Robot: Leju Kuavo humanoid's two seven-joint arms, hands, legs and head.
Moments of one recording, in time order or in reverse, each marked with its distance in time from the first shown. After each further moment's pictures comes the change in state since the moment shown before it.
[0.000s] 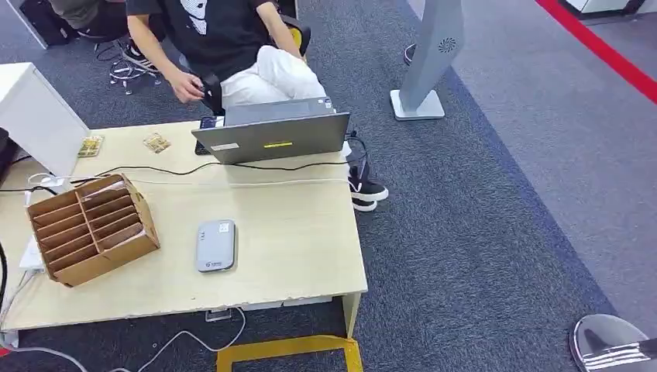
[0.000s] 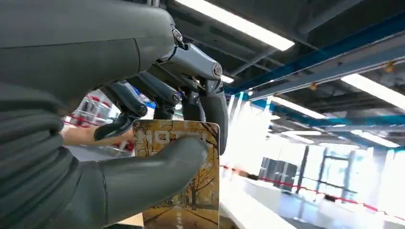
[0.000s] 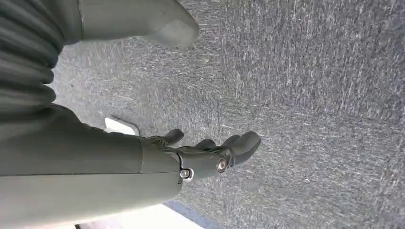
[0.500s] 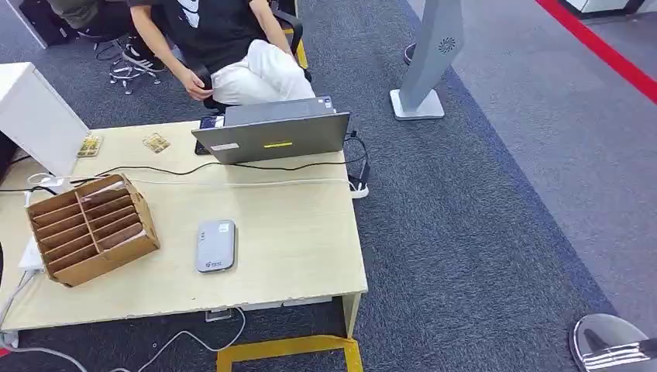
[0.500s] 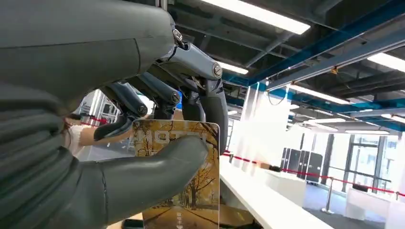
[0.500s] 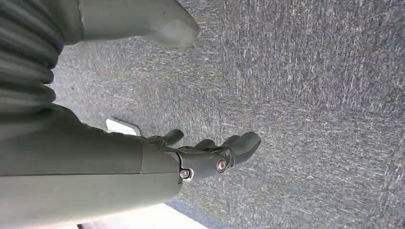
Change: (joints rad) left arm -0.097 -0.004 0.000 0.154 -0.027 0.004 0.027; right arm -0.002 -0.003 -0.029 0.000 0.005 -0.008 -0.008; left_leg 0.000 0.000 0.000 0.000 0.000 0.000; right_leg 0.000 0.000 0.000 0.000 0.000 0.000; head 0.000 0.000
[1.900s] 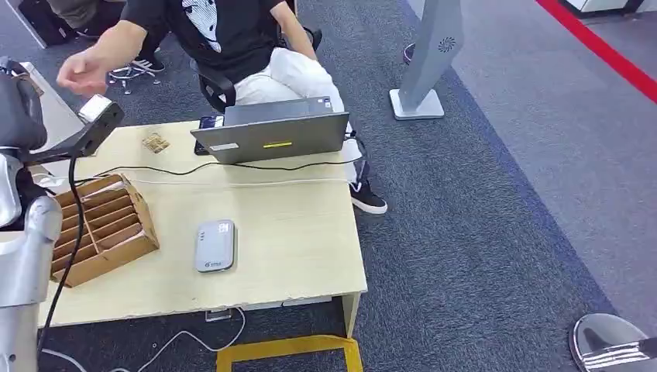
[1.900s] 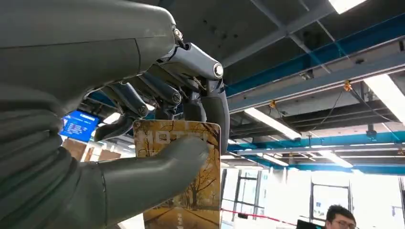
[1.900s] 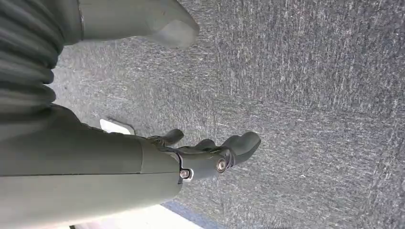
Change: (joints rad) left arm -0.004 -0.175 -0.235 -0.204 -0.132 -0.024 -0.091; right arm -0.009 0.000 -0.031 0.000 0.030 0.010 -0.026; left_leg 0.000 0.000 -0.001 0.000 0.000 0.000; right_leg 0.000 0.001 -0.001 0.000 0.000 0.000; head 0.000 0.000
